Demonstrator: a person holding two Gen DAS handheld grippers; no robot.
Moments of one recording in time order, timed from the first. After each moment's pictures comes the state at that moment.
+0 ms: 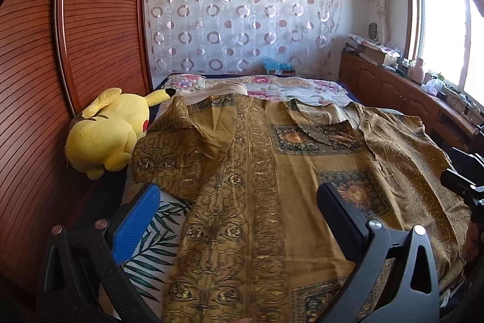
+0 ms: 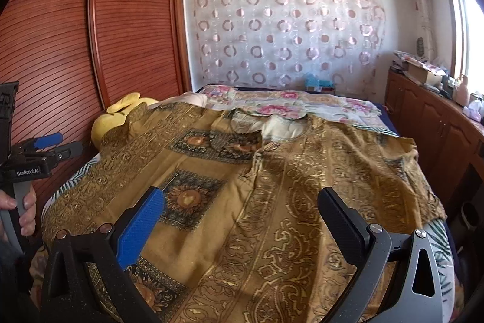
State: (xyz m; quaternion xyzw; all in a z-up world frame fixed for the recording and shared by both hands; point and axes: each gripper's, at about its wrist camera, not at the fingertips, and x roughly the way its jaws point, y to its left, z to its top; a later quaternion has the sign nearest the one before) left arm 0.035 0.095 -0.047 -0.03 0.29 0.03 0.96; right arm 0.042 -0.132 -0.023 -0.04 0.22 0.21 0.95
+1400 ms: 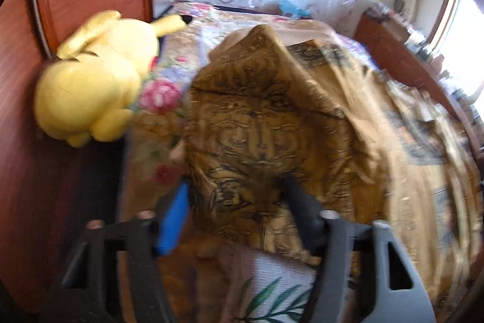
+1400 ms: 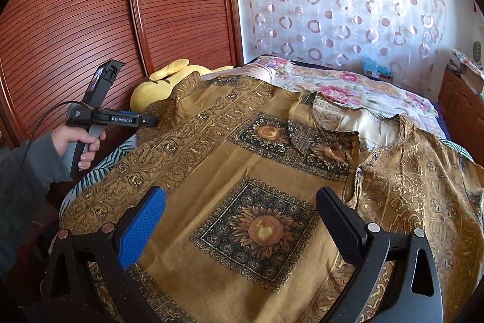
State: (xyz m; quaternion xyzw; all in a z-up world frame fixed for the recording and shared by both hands) left arm 0.174 0.255 -0.122 -0.11 0.44 -0.01 0.89; right arm 0.095 -0.091 -0.012 -0.08 0.27 0.32 0.90
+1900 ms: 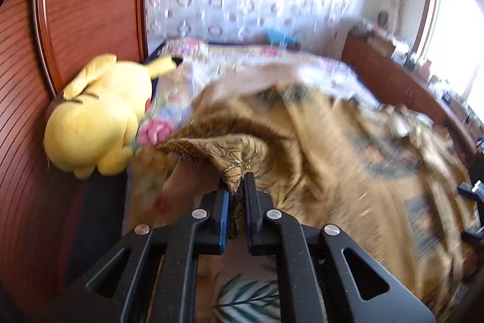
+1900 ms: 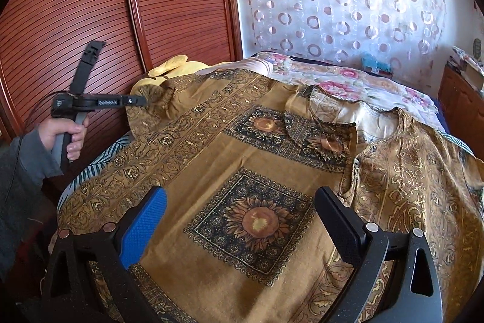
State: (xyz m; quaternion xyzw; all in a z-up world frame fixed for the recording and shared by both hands) left arm 0.145 0.226 -0.064 -0.07 0.36 0.00 0.93; right arm 0.102 -0.095 -0.017 -0.08 0.28 0.31 0.90
